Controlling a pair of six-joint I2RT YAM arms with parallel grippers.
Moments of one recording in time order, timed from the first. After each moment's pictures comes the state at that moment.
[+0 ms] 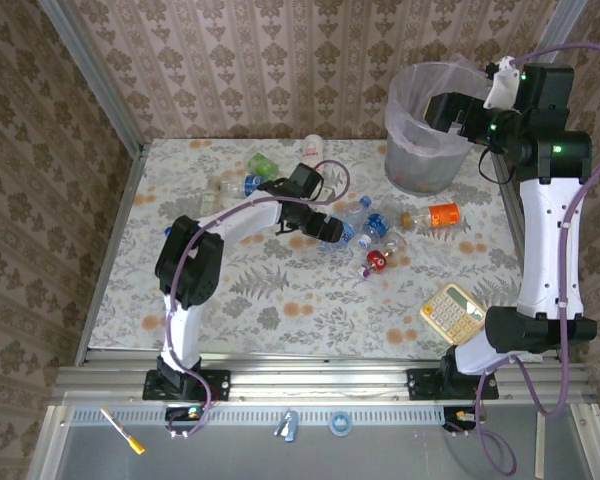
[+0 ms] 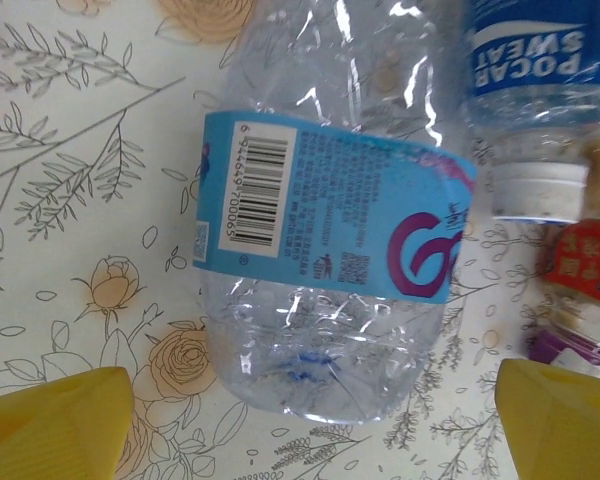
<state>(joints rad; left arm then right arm) -0.69 2.04 1.60 -0.65 0.25 -0.18 -0.10 1.52 2.09 -1.05 -0.38 0.27</state>
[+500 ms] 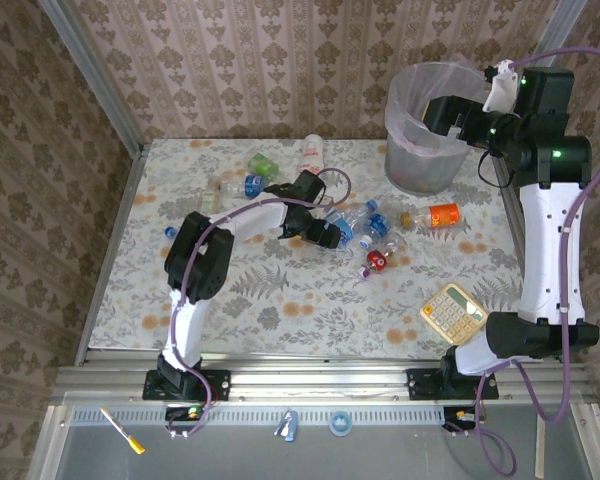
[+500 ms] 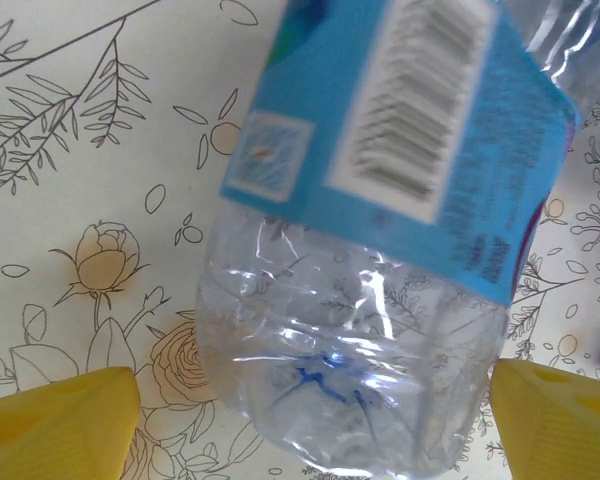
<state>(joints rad) -0.69 2.11 1.61 -0.68 0.23 -0.19 -0.09 1.49 2.05 -1.03 -0.41 0.26</state>
